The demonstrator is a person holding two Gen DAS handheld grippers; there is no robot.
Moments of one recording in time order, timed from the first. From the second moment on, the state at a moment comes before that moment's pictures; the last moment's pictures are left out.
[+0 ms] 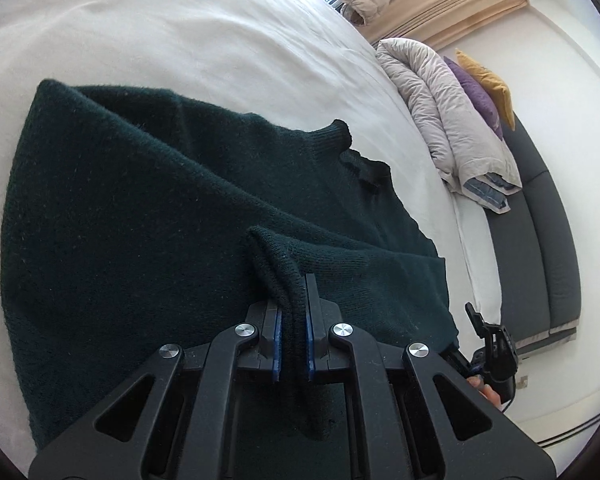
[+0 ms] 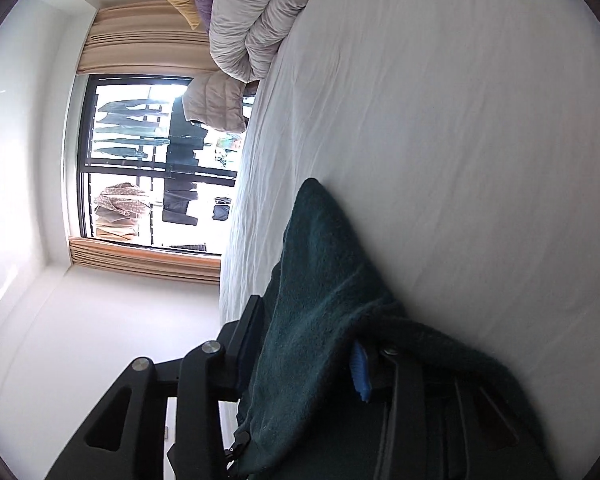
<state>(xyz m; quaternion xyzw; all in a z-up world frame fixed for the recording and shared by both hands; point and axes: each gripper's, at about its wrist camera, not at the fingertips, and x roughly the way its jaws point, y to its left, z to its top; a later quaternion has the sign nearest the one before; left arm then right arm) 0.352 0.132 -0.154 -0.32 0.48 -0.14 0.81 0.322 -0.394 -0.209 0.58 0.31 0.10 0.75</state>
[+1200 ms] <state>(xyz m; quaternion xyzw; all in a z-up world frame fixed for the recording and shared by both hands) 0.341 0.065 -0.152 -0.05 0.44 -0.08 0.90 0.382 -0.355 -0.199 0.43 0.41 0.15 0.79</state>
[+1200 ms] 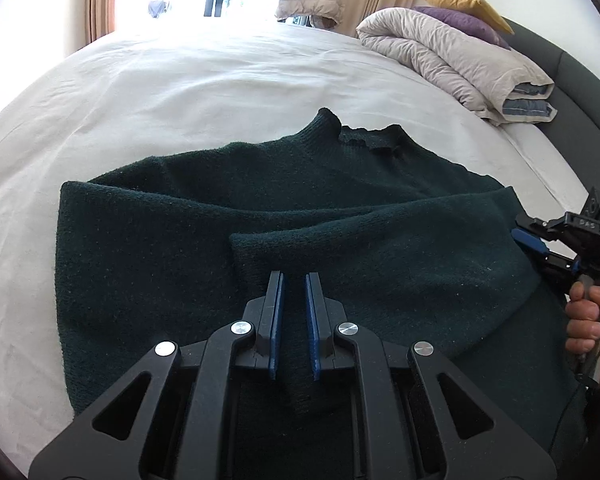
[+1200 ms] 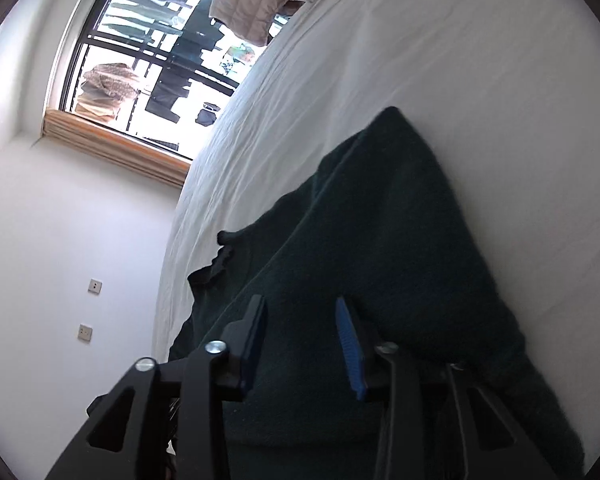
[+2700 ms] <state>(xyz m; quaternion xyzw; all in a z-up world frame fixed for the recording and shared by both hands) 0.015 0.038 -0.038 -0.01 0.26 -0.13 0.96 0.051 -0.340 0.000 0.05 0.11 0.06 0.99</state>
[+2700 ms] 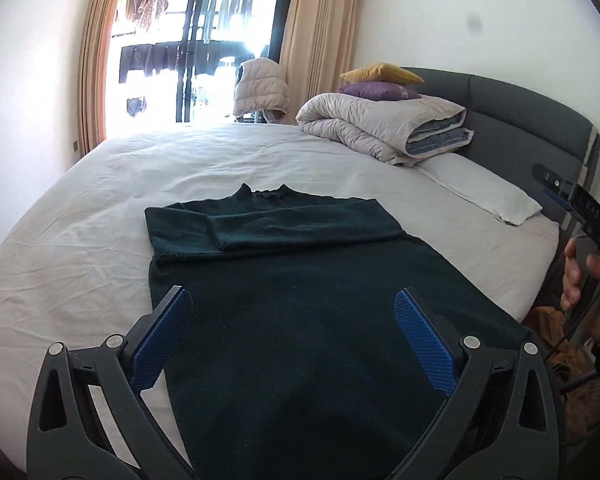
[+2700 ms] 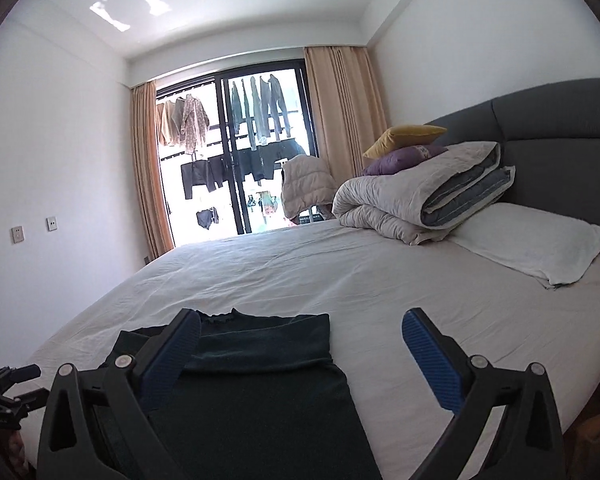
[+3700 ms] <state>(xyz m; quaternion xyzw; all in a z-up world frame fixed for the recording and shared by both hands) -0.146 -0.004 -0.243 0.68 0.12 -0.12 0.71 0.015 -0.286 -0.074 -0.02 0.26 0.11 0.96</state>
